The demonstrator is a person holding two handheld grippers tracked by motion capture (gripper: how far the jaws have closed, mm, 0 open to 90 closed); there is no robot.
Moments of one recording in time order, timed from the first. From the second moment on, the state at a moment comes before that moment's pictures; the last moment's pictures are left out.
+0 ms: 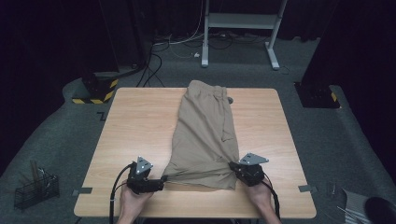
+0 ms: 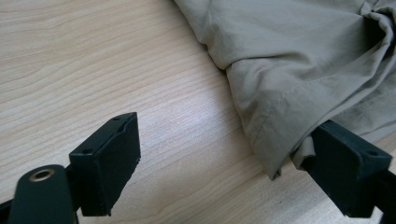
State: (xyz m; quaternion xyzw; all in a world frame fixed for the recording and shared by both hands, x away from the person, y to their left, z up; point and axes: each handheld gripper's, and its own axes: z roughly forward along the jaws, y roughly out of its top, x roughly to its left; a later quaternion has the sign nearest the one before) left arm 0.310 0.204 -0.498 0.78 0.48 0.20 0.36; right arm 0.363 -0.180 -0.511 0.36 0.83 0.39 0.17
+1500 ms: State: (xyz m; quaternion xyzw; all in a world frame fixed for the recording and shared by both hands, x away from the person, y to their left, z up) left arm 0.402 0.166 -0.510 0.79 0.48 0.16 0.35; right arm 0.385 -0.152 -0.501 0.34 0.85 0.38 0.12
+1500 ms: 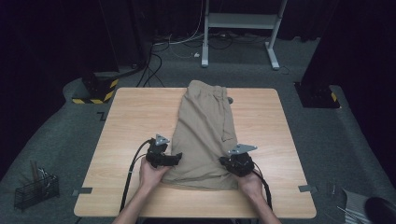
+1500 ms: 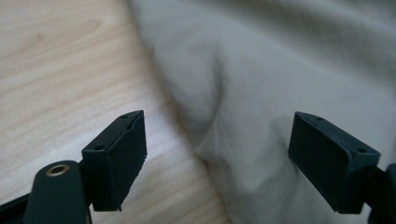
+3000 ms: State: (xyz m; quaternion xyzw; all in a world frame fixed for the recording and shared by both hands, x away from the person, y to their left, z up) left arm 0.377 0.162 -0.520 0.80 0.46 0.17 0.34; right arm 0.344 -0.189 -0.510 0.40 0.82 0.38 0.15
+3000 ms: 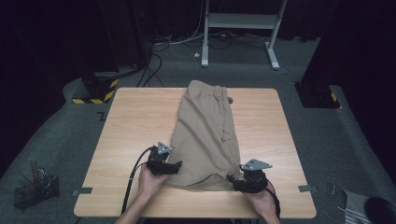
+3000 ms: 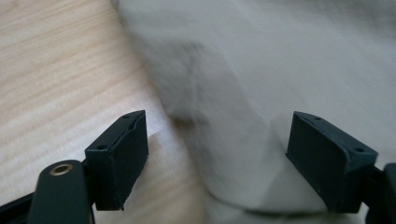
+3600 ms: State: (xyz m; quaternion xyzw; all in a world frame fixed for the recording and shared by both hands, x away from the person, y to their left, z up) left arm 0.397 0.160 -0.512 0.78 0.48 0.18 0.35; right arm 0.404 -0.175 -0.502 0.46 0.78 0.39 0.14
